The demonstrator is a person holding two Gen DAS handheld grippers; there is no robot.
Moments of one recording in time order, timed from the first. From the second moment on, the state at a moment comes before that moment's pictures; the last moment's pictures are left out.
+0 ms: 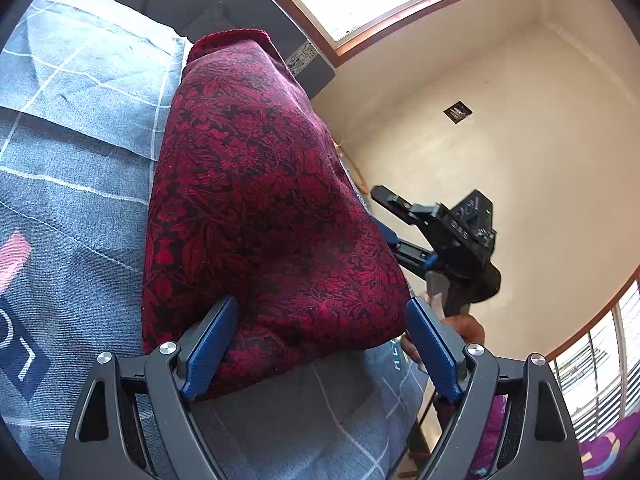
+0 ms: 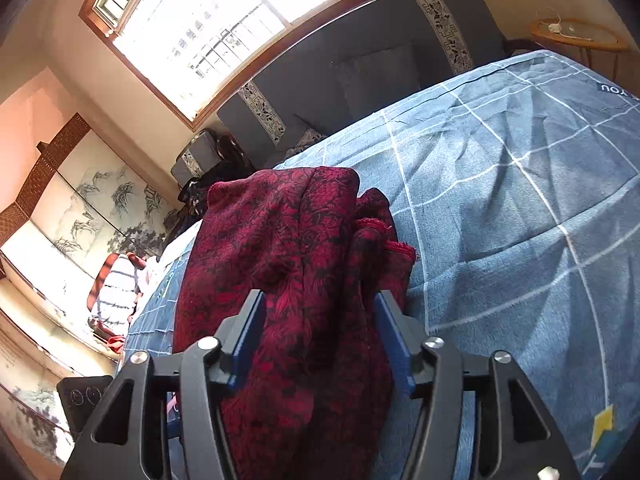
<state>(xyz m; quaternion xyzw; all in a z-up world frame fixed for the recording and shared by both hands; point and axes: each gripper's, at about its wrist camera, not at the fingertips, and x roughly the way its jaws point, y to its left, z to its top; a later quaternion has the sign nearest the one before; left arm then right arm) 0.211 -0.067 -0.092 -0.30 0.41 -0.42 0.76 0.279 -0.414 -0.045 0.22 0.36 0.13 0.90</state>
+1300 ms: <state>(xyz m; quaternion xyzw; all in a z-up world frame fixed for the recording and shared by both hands) 0.198 -0.105 -0.067 0.02 0.41 -0.18 0.89 0.207 -0.403 -0.097 0.18 0.39 0.04 0.90</state>
